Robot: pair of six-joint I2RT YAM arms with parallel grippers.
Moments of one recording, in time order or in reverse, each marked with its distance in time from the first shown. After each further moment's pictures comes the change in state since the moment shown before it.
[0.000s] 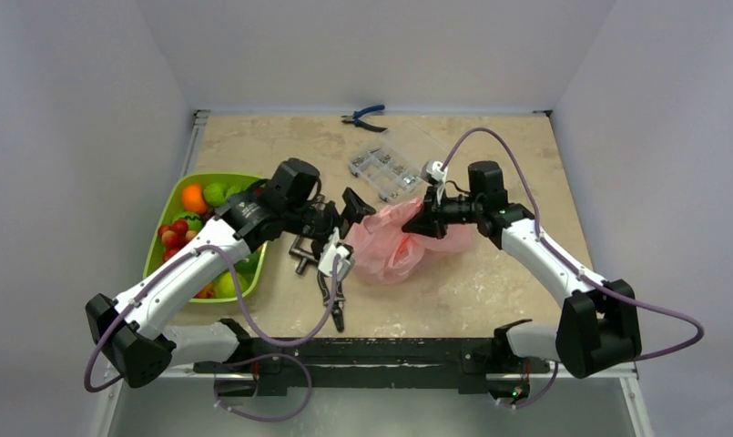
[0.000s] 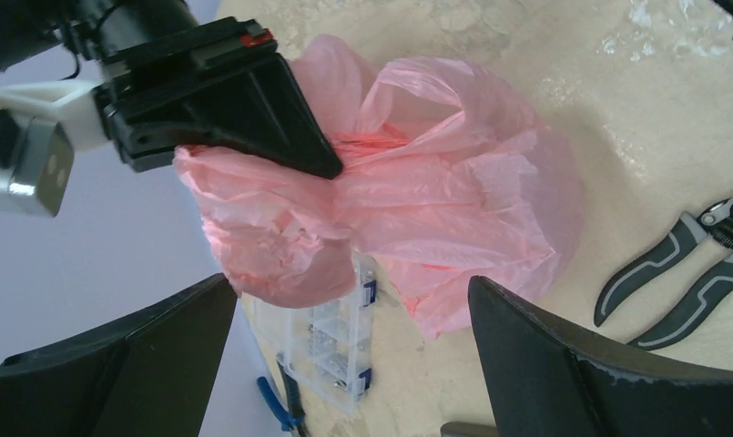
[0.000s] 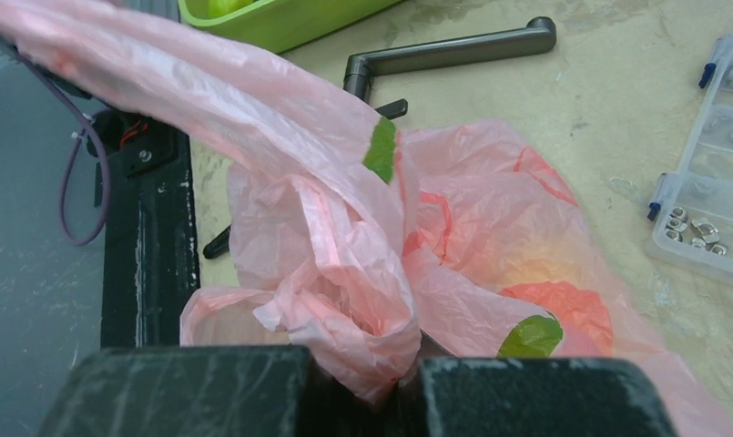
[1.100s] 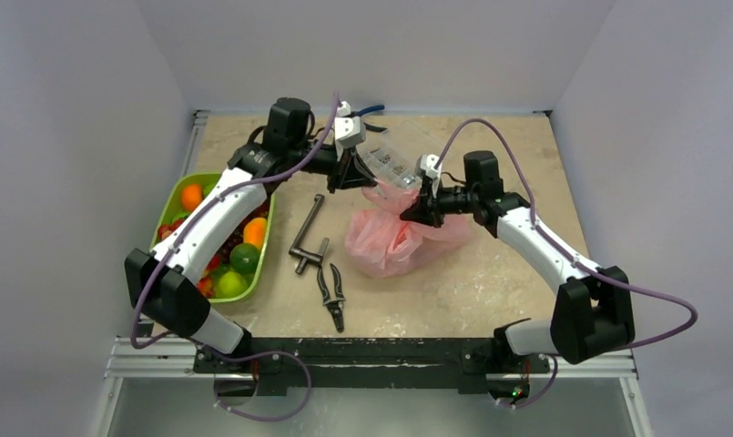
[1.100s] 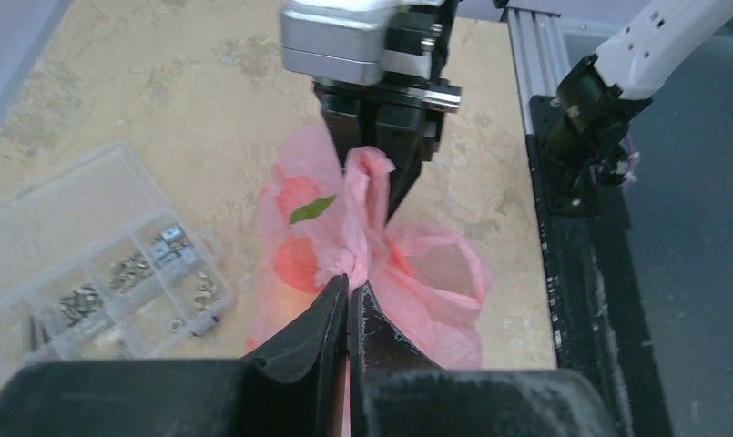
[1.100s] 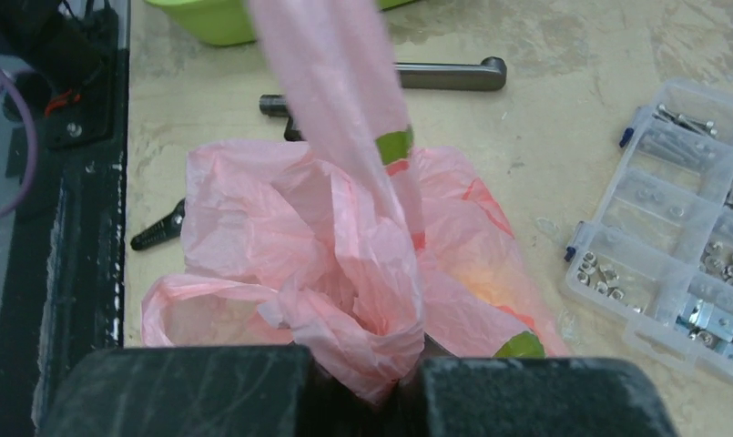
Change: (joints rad) left arm 0.202 0.345 0.299 0.270 0.263 -1.098; right arm 0.008 0.080 0.100 -0.061 0.005 -0.258
